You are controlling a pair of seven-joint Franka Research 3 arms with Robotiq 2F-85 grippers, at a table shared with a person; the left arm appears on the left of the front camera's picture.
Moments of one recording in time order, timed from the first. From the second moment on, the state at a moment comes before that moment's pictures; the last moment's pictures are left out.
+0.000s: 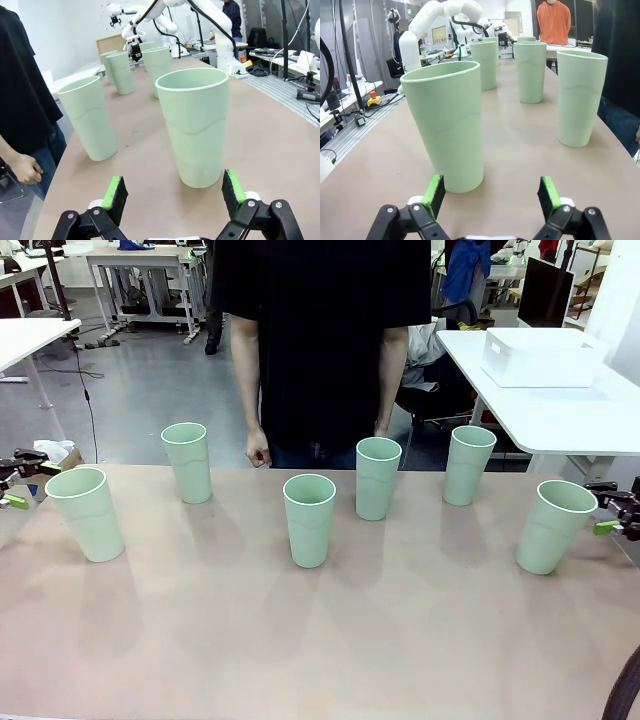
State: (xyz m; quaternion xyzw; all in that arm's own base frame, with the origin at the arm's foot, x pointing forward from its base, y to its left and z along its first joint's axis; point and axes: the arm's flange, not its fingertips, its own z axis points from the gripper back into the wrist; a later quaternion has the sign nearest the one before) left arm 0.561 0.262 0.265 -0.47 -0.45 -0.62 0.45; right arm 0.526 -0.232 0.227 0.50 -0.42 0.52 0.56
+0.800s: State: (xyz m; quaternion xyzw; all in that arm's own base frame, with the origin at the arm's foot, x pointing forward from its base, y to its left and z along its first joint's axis) left arm 0.558 0.251 0.247 -0.50 -0.47 -0.60 0.42; right arm 0.514 -0.202 0.230 0.52 -0.42 0.51 0.54
